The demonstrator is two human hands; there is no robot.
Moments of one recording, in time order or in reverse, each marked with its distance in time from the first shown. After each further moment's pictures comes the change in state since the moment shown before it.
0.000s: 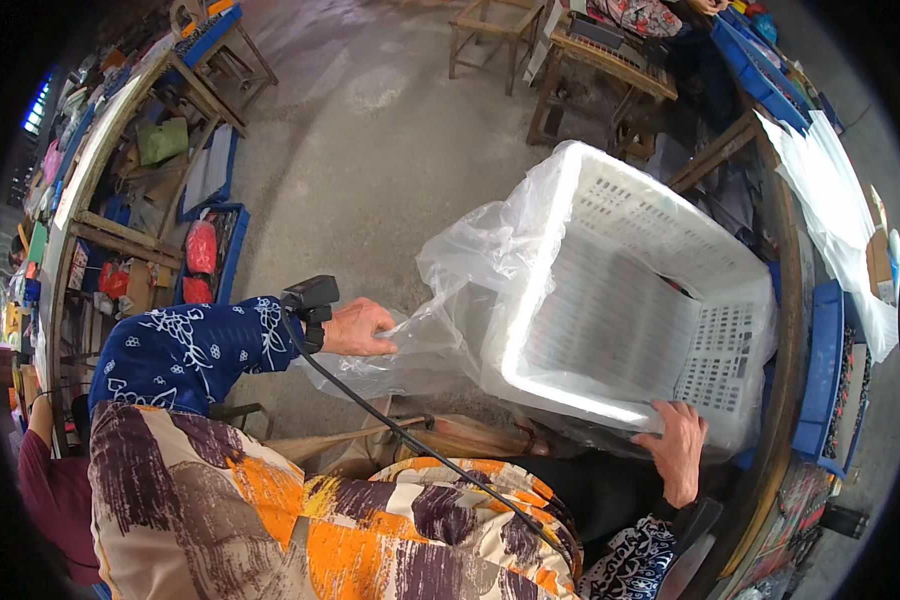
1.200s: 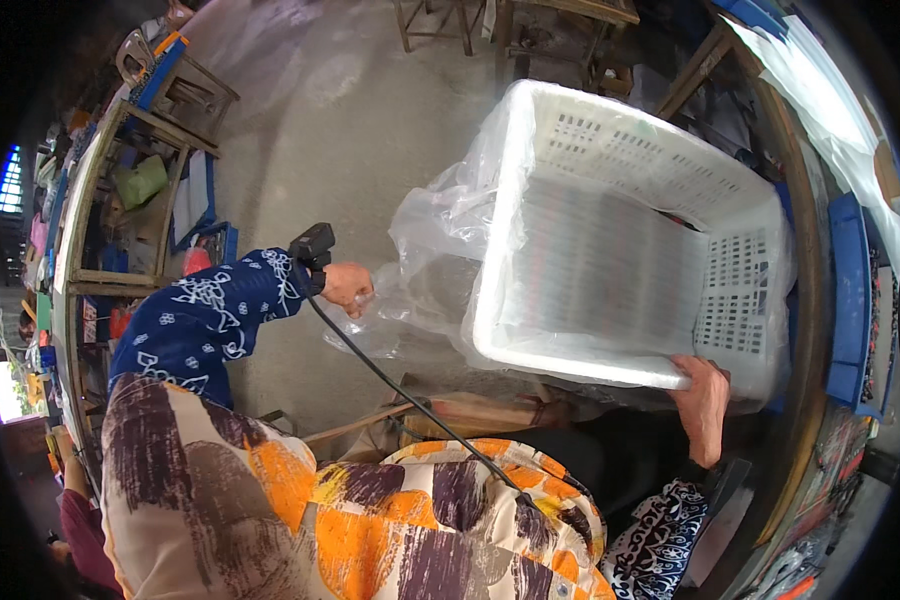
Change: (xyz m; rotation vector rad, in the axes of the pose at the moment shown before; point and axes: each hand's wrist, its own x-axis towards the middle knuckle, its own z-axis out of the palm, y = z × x) left_hand 0.078 -0.094 -0.006 0.137 -0.611 0.015; right_hand 0.004 0.047 0.037 0.200 0.159 0.061
